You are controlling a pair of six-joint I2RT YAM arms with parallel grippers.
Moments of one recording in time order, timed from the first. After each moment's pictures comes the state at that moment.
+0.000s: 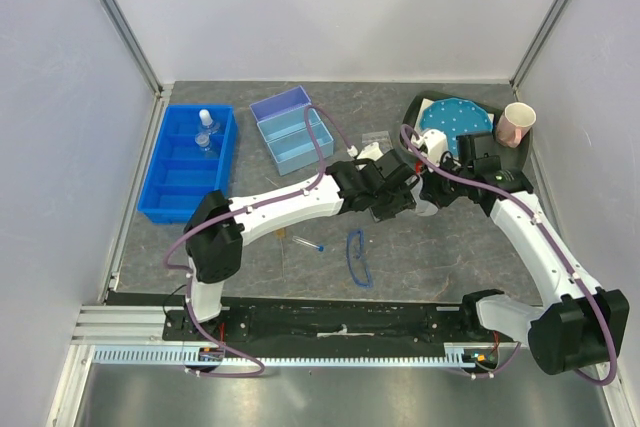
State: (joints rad) left arm -1.09 1.92 1.68 -0.66 -0.18 -1.34; right arm 0.20 1.14 0.98 -0.73 -0.37 -0.35
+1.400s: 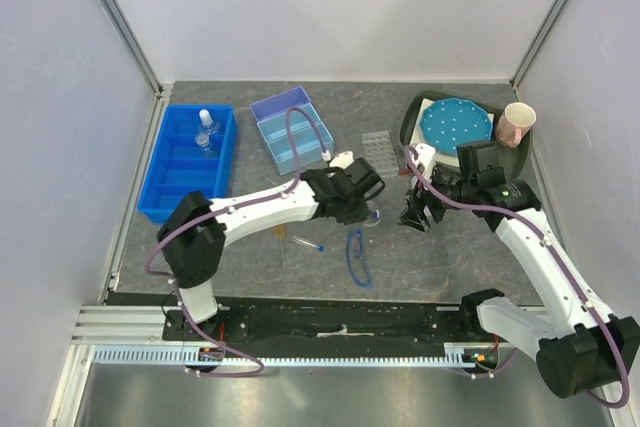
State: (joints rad) left arm -1.02 1.82 1.41 -0.64 -0.23 -1.13; right arm 0.25 1.04 0.95 -0.78 -0.71 -0.46
